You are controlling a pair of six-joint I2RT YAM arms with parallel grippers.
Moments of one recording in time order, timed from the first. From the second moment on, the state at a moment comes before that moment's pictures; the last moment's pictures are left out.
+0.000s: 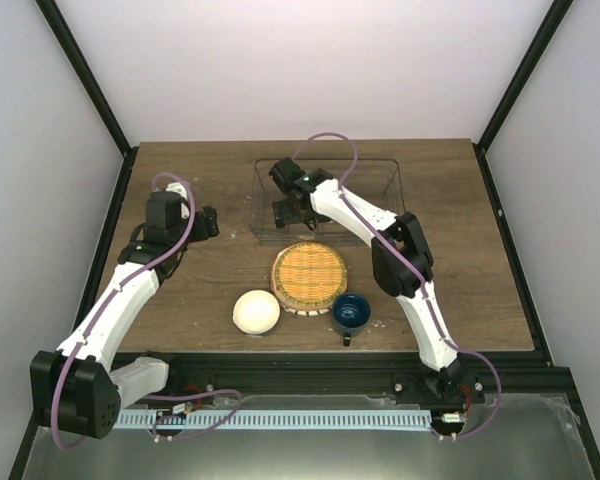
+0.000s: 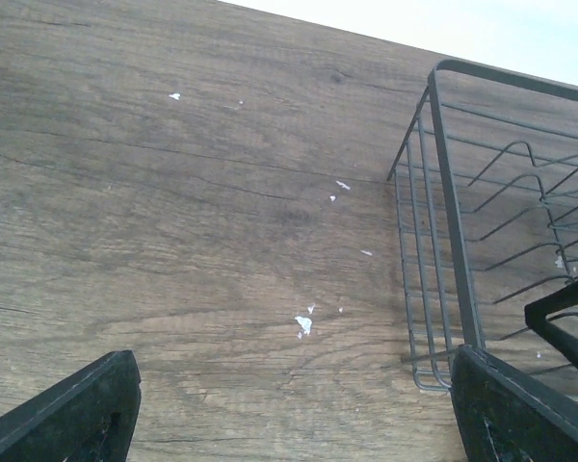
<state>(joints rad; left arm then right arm) -0.20 1.12 0.85 -0.35 -0.05 -0.32 0.71 2.27 2.01 -0.95 0.20 0.49</state>
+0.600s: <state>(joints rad) -0.22 1.13 0.85 -0.37 -0.07 -0.32 0.72 2.12 1.90 -1.04 0.30 0.51</state>
